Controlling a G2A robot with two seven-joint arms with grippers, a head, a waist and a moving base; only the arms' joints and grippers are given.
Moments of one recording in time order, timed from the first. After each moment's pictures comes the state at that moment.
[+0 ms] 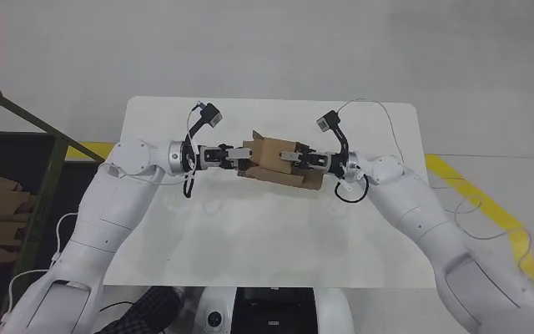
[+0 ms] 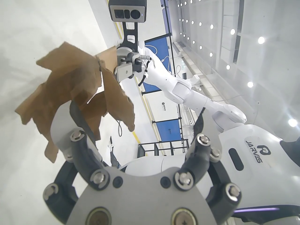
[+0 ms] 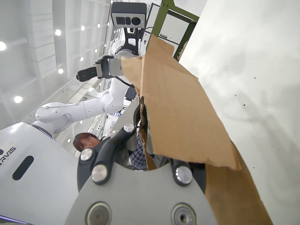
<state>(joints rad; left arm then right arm) 0.99 -1.01 -1.17 -1.40 -0.47 -0.31 -1.22 -0.65 -1.24 0.60 -0.84 0.73 -0.79 1.03</state>
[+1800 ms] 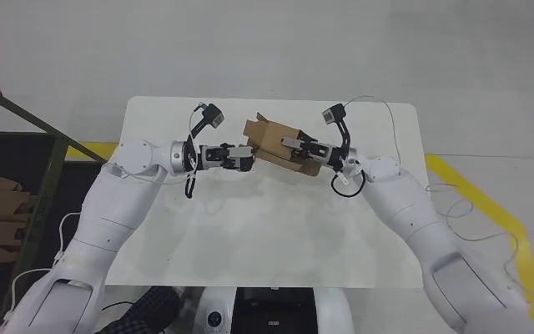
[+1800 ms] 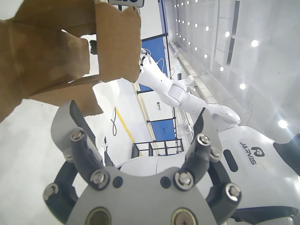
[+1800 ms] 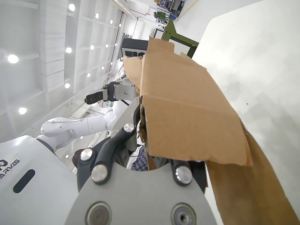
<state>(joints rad) 0.98 -1.01 -1.18 -1.38 -0.50 -0.29 -1.22 -0.68 -1.31 0.73 -0.77 0.69 -0.82 1.00</state>
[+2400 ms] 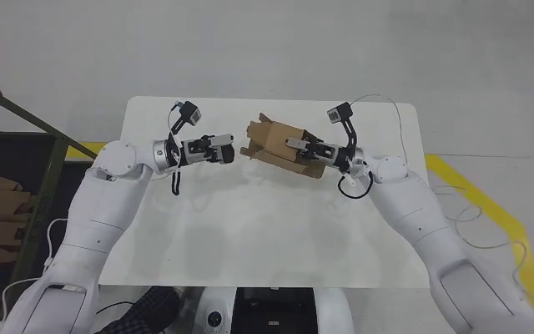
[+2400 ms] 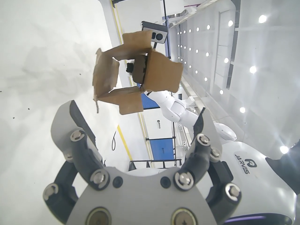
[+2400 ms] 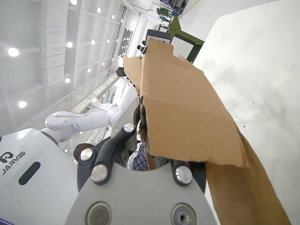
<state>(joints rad) 1.01 -1.00 -1.24 -1.31 -0.48 -0.27 -1.18 -0.73 -1.27 0.80 -0.88 0.68 -0.79 1.03</state>
